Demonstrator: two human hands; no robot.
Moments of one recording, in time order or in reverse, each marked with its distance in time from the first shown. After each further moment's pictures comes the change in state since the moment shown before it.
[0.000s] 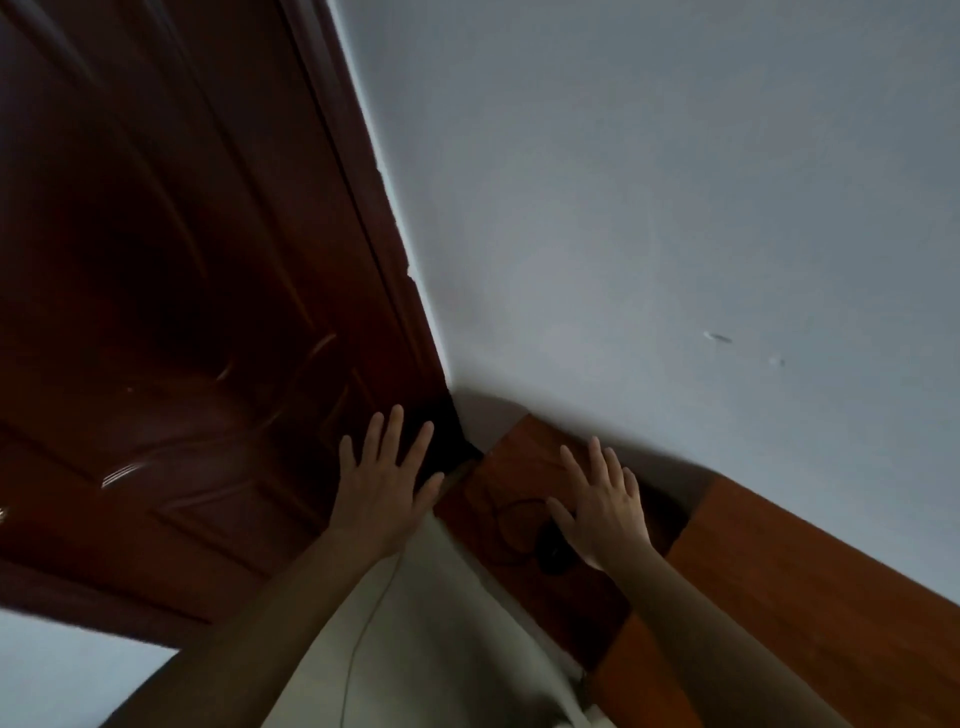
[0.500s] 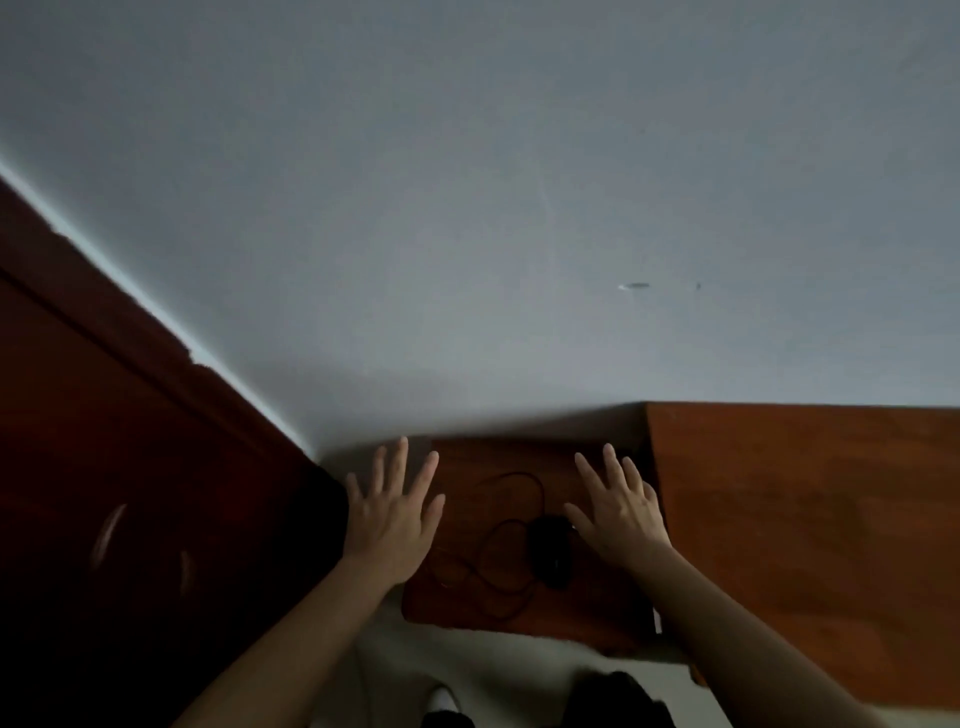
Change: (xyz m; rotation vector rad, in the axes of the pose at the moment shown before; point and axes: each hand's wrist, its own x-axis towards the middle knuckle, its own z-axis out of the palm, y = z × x) left_hand 0.209 -0.008 0.100 -0.030 -0.129 0.606; right_hand 0.037 -0.019 0.054 0.112 -0.070 0.702
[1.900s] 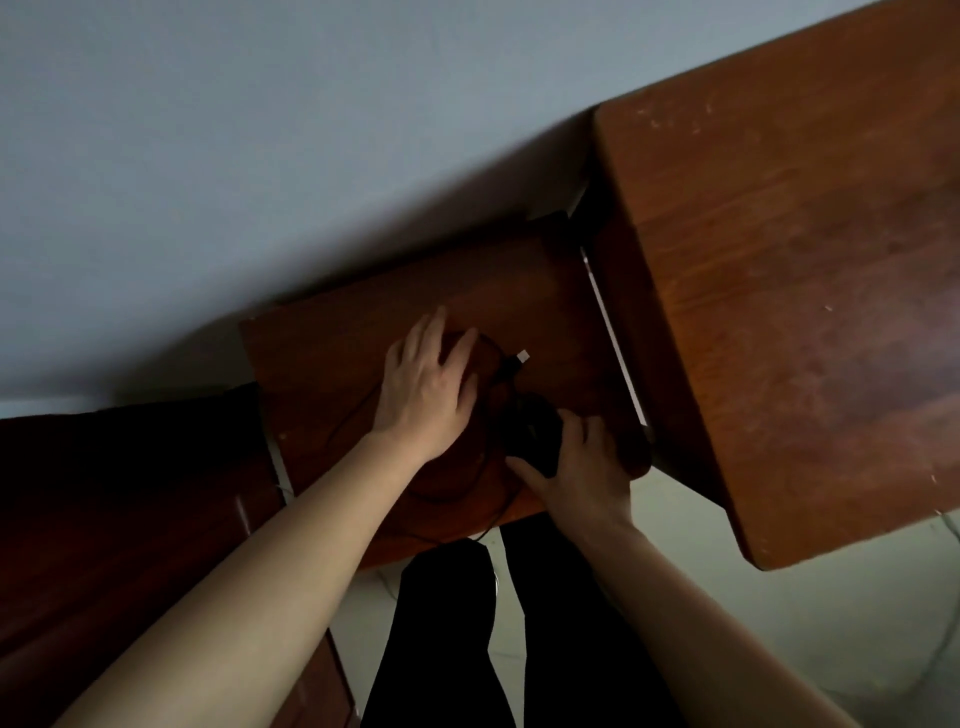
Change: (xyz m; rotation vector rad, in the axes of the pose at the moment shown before) left_hand 0.157 0.140 0.205 -0.136 -0.137 0.624; right_hand 0.002 0.017 0.207 0.441 -0.136 0.612
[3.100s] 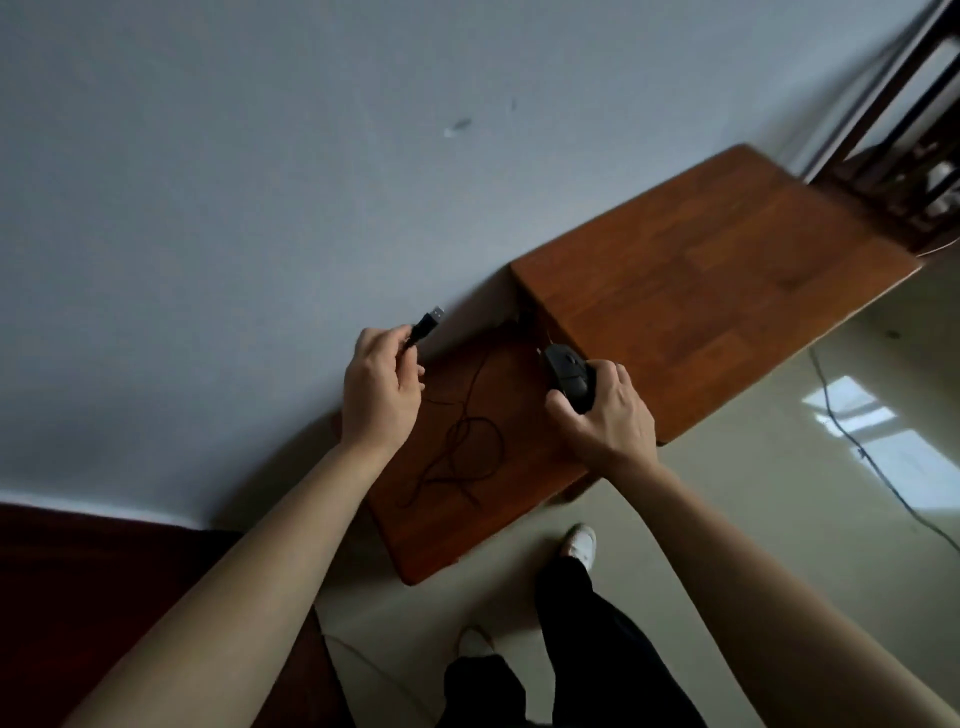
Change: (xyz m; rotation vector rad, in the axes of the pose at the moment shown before) left_hand -0.150 0.004 -0.214 -0.601 0.665 0.137; right_hand -0.181 -0.065 -0.128 0.364 0.643 -0.079
